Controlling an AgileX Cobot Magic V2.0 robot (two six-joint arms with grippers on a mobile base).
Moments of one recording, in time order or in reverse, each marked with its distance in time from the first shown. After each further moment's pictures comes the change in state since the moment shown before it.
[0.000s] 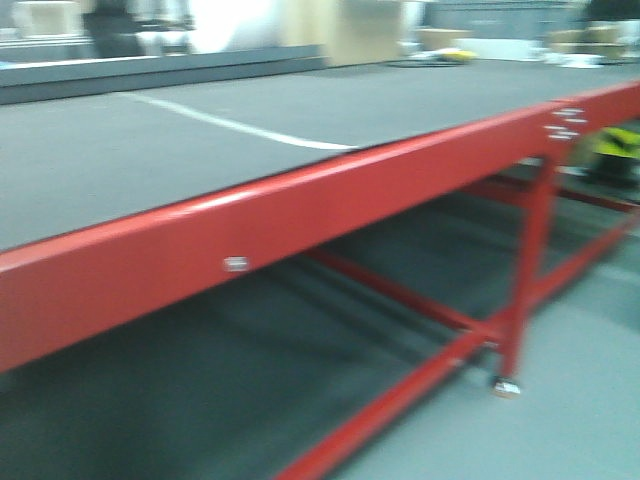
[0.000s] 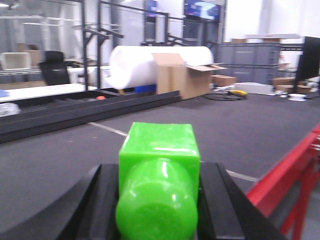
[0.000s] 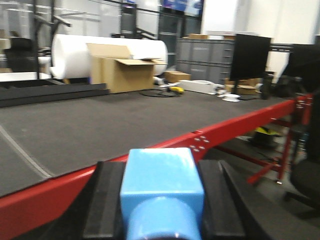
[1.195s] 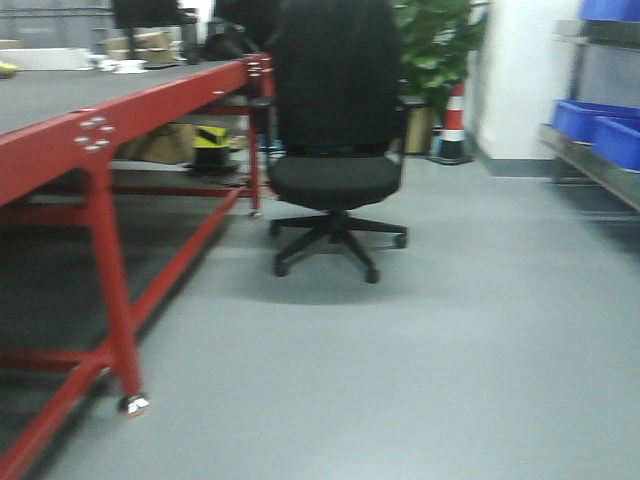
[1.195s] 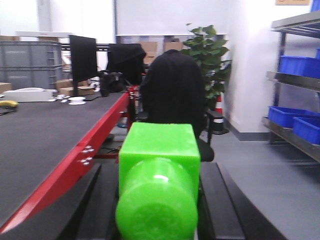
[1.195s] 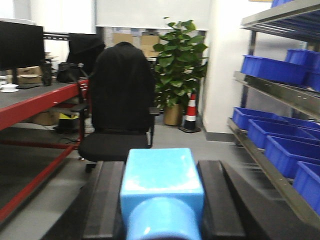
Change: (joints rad) left arm 0.000 0.000 0.000 0.001 -0.002 0.000; right arm 0.000 0.000 0.000 0.000 0.000 0.000
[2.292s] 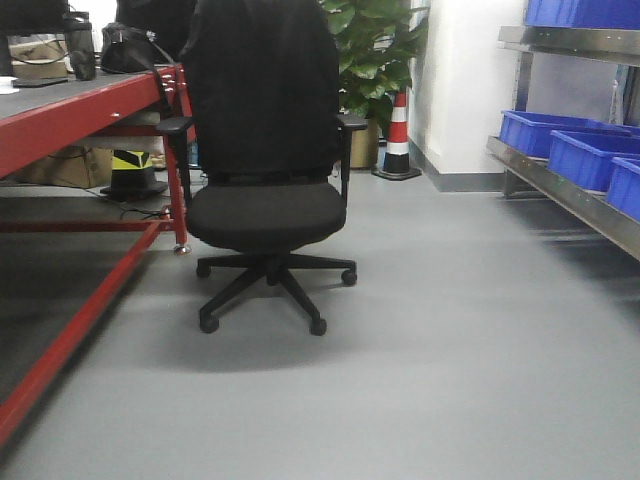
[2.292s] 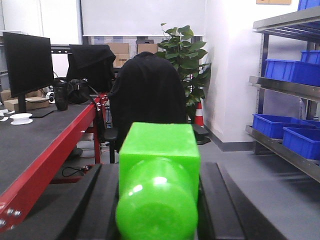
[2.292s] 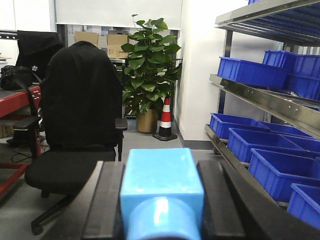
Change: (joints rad) left arm 0.000 0.000 0.000 0.000 -0.003 0.000; right arm 0.000 0.000 0.000 0.000 0.000 0.000
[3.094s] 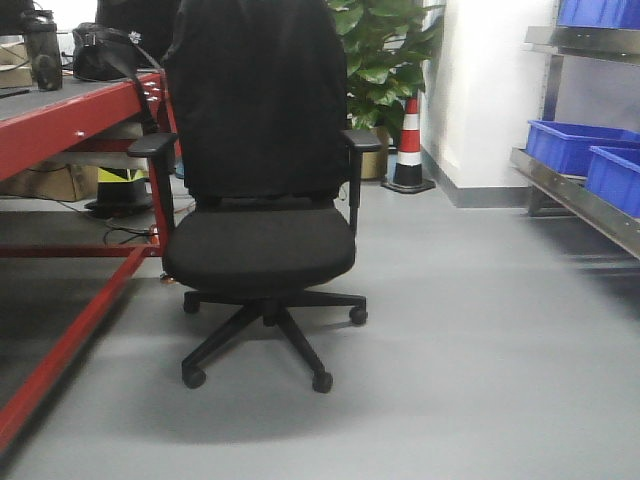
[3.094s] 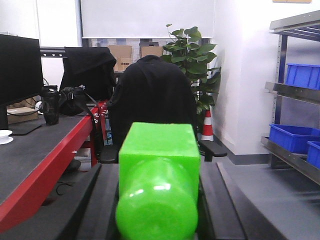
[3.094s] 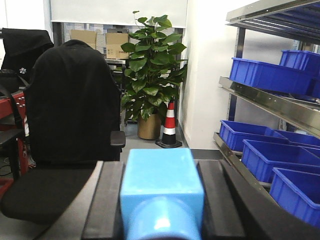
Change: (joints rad) left arm 0.000 0.000 0.000 0.000 -0.015 0.000; right arm 0.000 0.000 0.000 0.000 0.000 0.000
